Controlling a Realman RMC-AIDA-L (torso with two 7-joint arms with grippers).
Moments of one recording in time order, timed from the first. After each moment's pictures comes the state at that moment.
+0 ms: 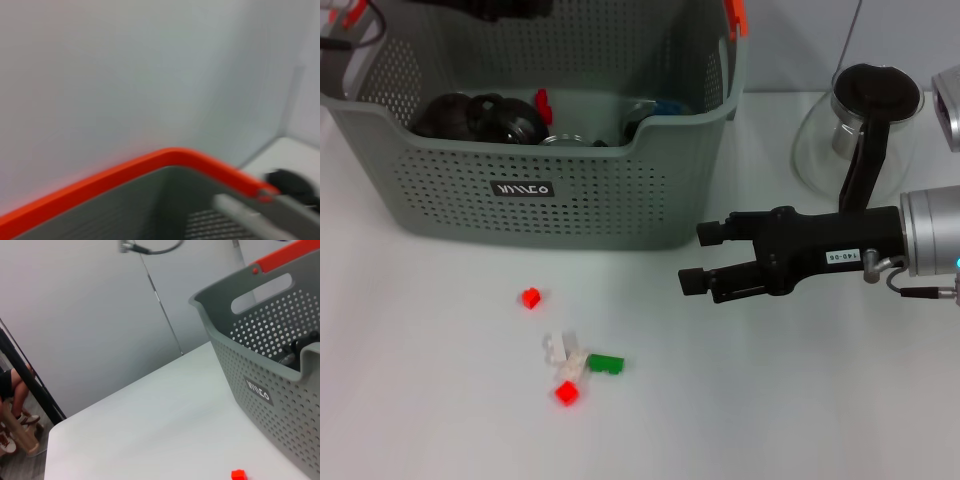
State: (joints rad) left arm -0.79 -2.00 0.72 1.15 2.27 1.43 -2.12; right arm 0.68 2.04 -1.04 -0.60 -1.83 -1.50 1.64
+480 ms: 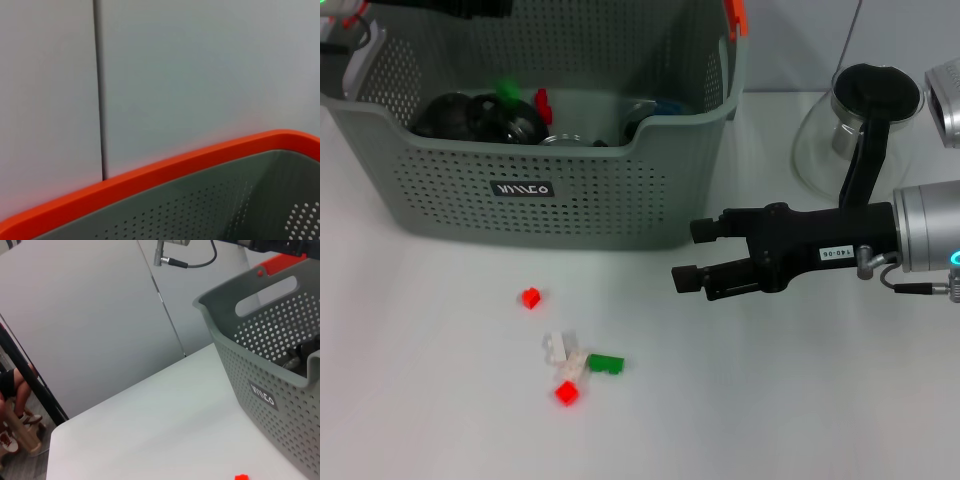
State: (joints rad) left arm -0.83 -1.99 0.73 0.99 2.41 1.14 -2.17; right arm 0.69 2.04 -1.04 -0.60 -1.83 -1.50 1.64
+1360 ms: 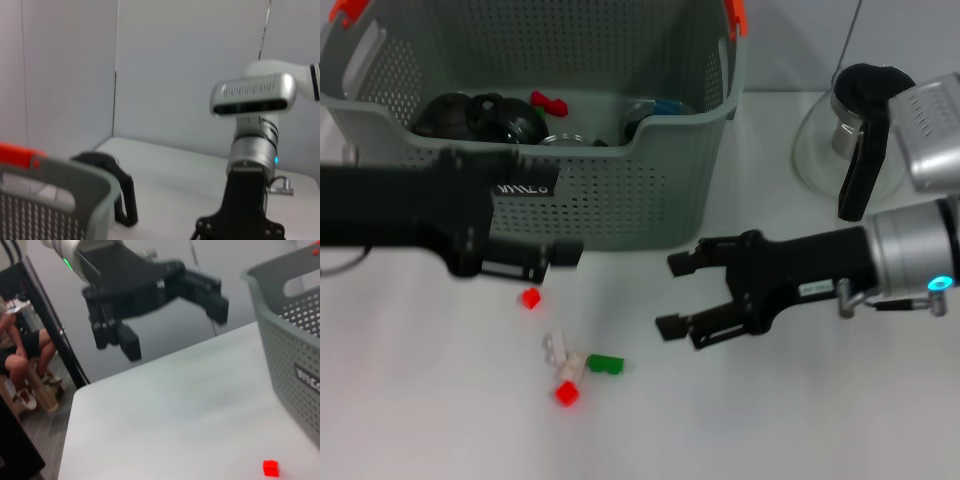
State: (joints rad) left arm -0.42 -2.13 0.72 1.30 1.96 1.88 -1.68; right arm 0.70 2.06 -1.14 -0.60 -1.83 -1.50 1.52
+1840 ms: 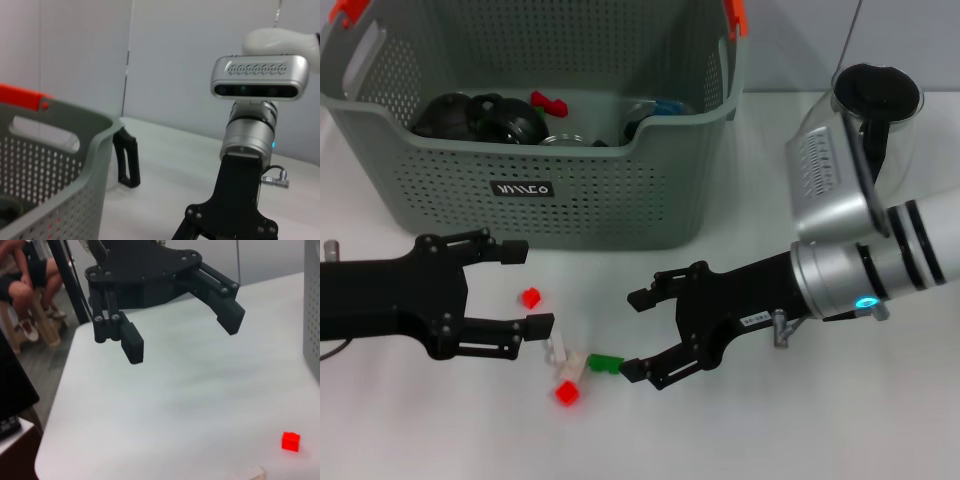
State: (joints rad) left arm -0.29 -2.15 0.71 1.17 1.98 1.85 -1.51; right arm 0.76 2.11 -1.29 -0.58 -1.89 -1.35 1.49
